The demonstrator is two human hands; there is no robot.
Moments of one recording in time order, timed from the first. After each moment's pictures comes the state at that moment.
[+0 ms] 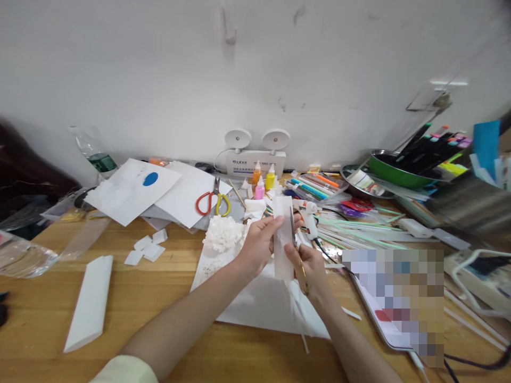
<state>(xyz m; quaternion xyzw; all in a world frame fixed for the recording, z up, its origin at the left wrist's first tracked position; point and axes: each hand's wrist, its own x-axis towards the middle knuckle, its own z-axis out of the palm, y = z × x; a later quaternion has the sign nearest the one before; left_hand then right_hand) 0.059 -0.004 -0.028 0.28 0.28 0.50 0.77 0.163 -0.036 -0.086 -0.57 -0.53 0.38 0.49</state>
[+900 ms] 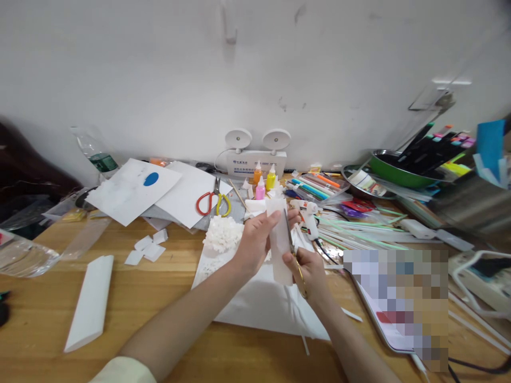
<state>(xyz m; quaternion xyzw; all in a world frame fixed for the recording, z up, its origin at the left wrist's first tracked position) 0.053 -0.005 -0.023 0.32 0.24 0.53 0.75 0.163 -0.039 -0.089 -0.55 -0.58 0.36 0.48</state>
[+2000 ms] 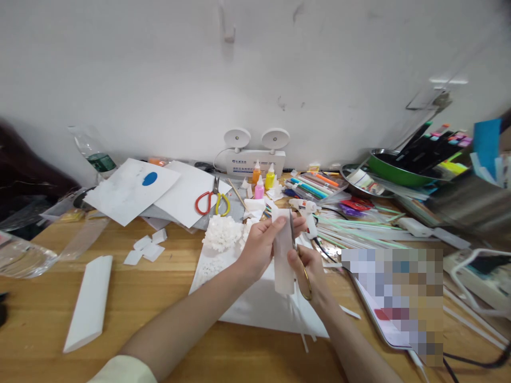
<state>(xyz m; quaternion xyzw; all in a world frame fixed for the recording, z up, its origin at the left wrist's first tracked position) 0.062 -0.008 -0.034 0.29 0.24 0.51 0.77 0.164 -0.039 -0.088 -0.49 -0.57 0.39 0.52</state>
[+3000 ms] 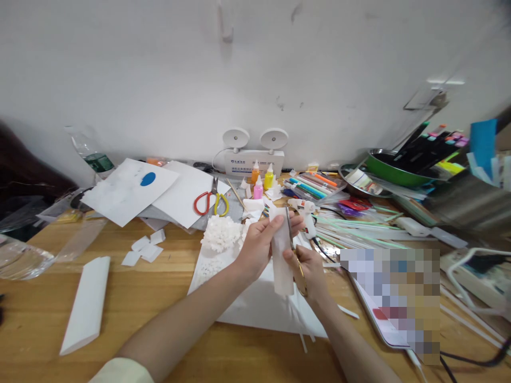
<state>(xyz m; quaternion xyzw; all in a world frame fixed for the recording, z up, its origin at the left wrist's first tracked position) 0.061 -0.008 -0.033 0.29 0.24 0.51 0.77 0.164 -0.037 -0.089 -0.55 -0.55 0.37 0.50</state>
